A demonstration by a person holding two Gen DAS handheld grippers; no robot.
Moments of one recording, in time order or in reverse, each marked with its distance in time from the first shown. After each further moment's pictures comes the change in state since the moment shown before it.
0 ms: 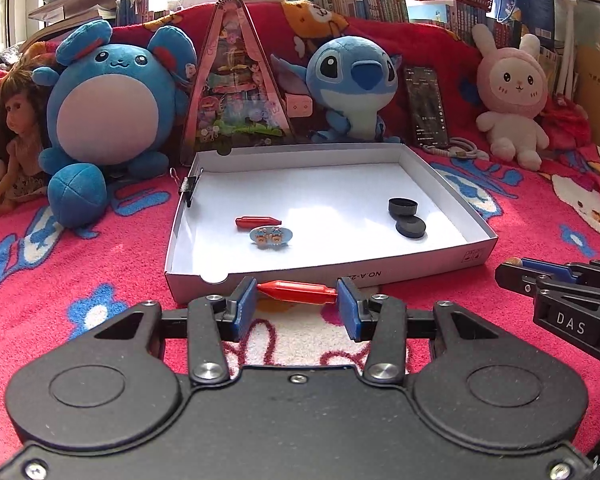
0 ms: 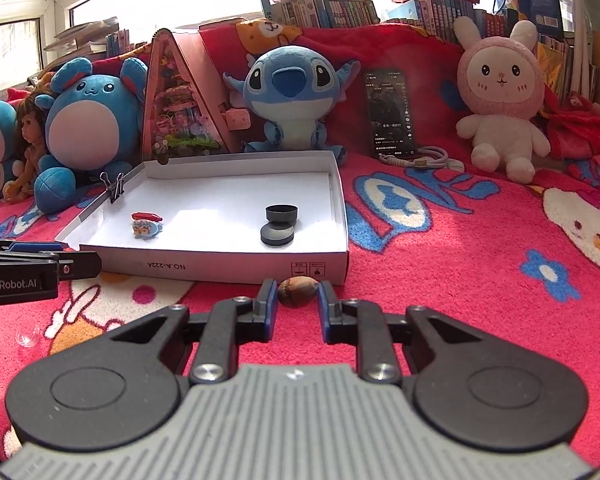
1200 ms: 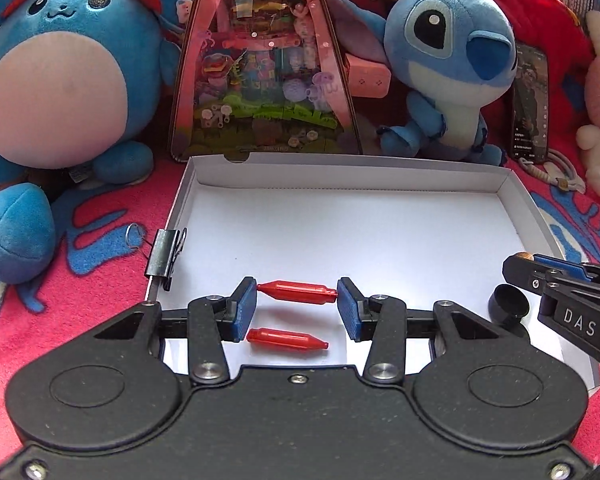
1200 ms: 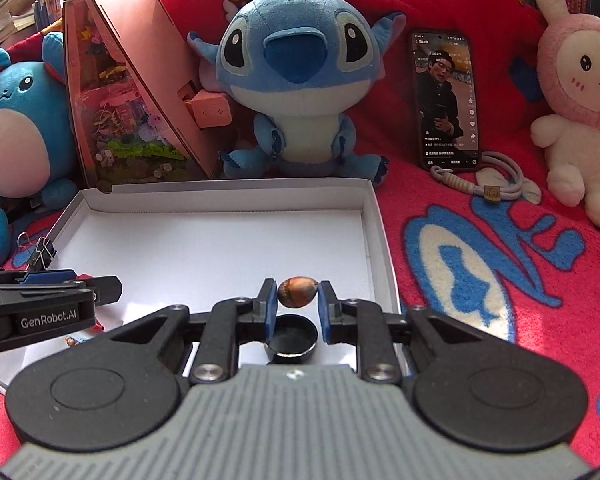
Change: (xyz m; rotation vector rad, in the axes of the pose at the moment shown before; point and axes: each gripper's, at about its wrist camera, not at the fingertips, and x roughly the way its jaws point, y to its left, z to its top) left arm 0.169 0.031 0.099 -0.102 0.241 0.088; right arm 0.163 0.010 0.107 0.015 0.227 -0.004
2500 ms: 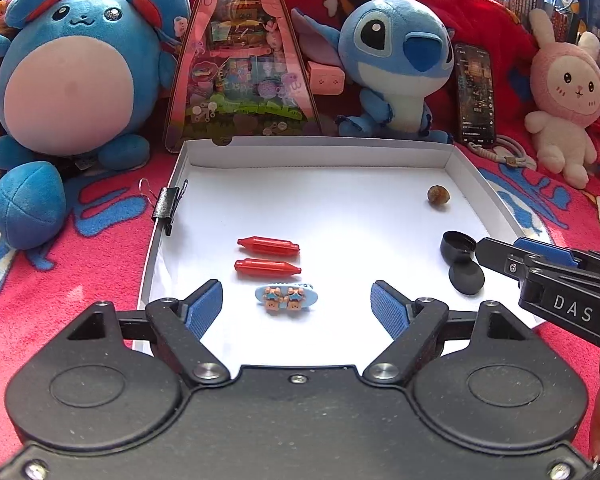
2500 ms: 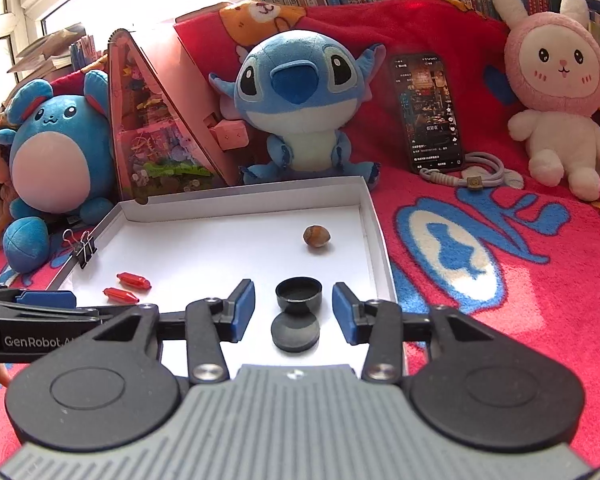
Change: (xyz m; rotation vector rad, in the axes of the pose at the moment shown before) left arm -0.058 0.000 -0.050 0.050 -0.088 -0.089; right arm -0.053 -0.010 -0.055 0.043 -0.180 0.071
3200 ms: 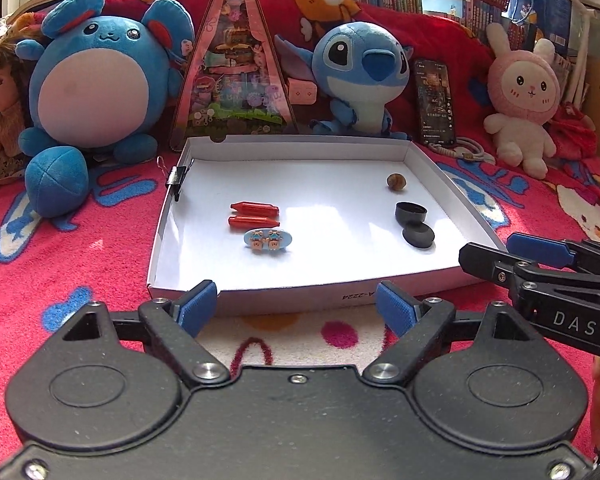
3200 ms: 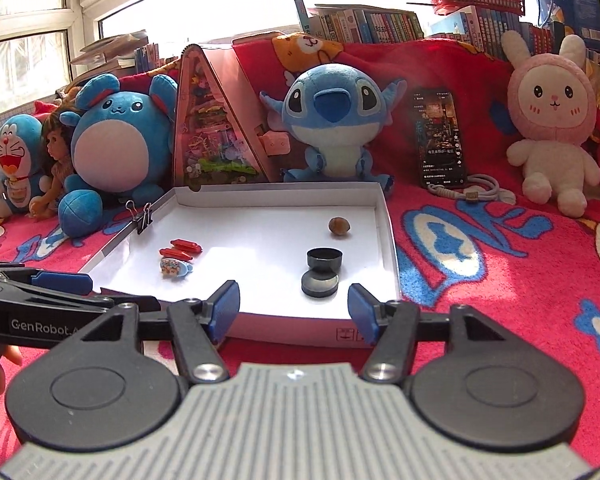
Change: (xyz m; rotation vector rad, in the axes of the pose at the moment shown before) left arm -0.065 -0.008 -0.057 0.010 -0.095 -0.037; right arm -0.071 0.010 -0.042 -0.097 -0.086 0.062
